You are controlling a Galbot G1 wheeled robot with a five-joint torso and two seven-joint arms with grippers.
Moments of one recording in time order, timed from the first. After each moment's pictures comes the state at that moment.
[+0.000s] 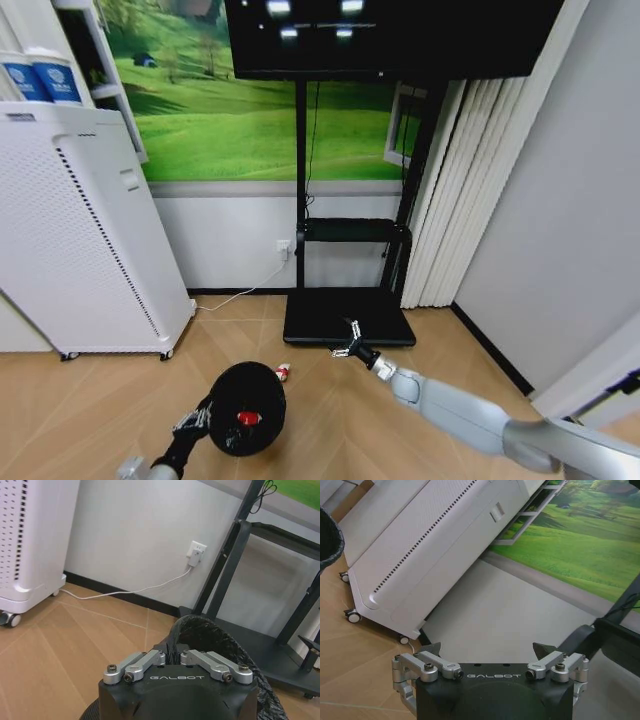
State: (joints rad) left arm 1.83 -1.02 -0.54 -1.98 -0.82 -0.16 -0.02; right arm -0.39 0.93 -0.86 1.05 0.13 0.80 0.35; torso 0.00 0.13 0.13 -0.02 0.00
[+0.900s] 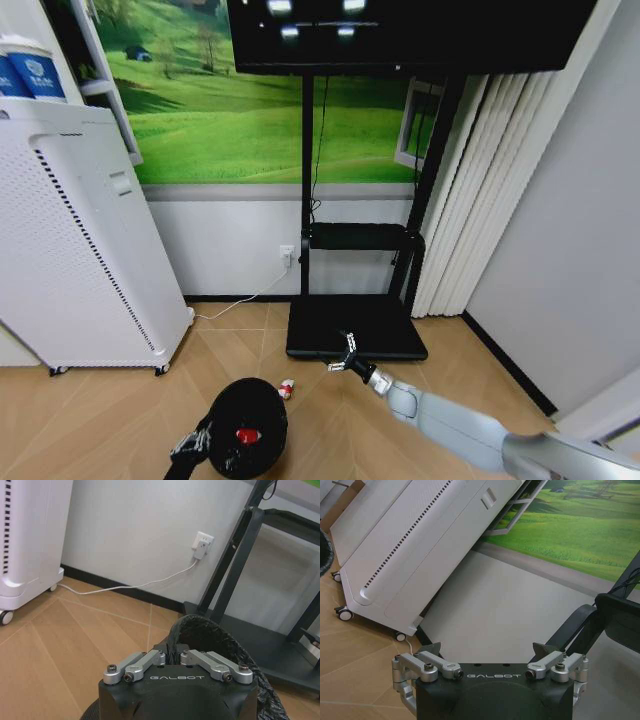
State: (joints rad) left arm 1.91 -1.08 -0.55 -1.97 -0.75 -0.20 0.01; right arm -0.47 0.89 -0.82 1.10 0.12 0.80 0.35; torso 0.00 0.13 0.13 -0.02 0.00
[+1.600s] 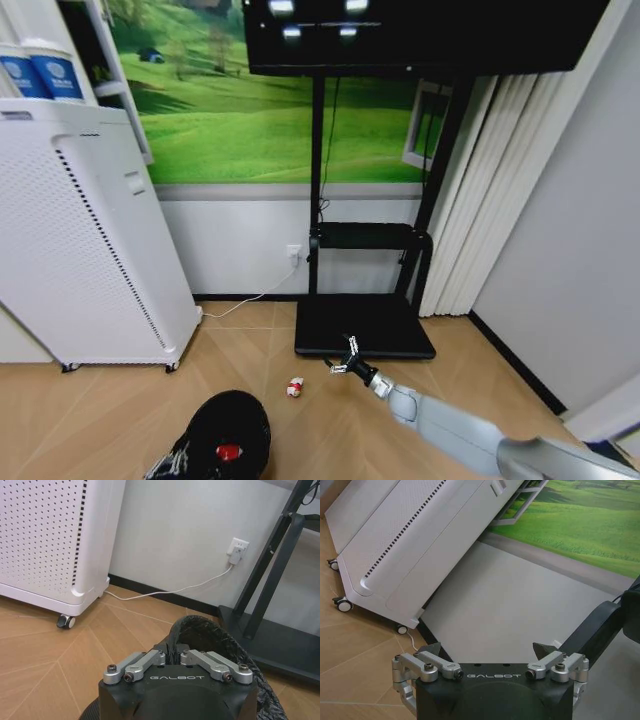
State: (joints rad) left arm 2.05 -1.13 -0.67 -2.01 -0.75 -0.23 0.02; right arm -0.49 0.95 -0.80 1.01 0.07 0.80 0.39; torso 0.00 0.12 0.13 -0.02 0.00
